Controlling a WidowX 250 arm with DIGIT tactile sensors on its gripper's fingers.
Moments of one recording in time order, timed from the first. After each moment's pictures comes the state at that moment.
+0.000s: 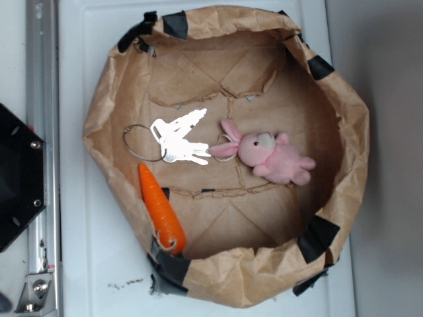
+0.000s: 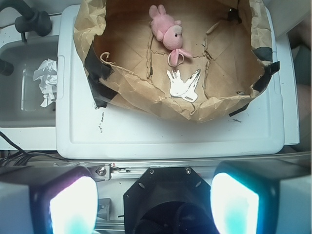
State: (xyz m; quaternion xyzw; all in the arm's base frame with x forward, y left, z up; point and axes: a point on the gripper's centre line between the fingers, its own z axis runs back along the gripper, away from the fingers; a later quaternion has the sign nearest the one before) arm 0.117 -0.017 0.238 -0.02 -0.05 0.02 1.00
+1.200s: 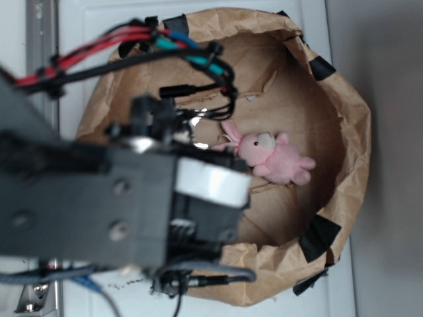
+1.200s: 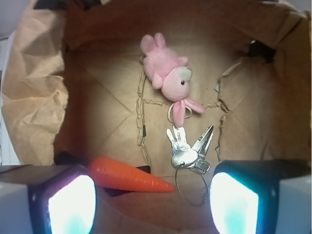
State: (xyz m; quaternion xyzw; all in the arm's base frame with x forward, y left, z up) arm 0.232 -0.015 0.151 0.03 -0.03 0.02 1.00
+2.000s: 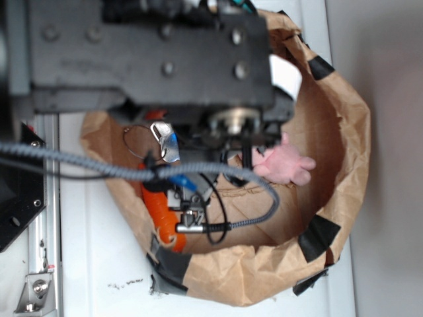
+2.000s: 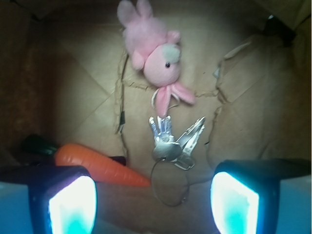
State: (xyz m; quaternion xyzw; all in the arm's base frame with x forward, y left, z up) arm 0.234 0.017 0.133 -0.01 0.04 -0.01 1.00
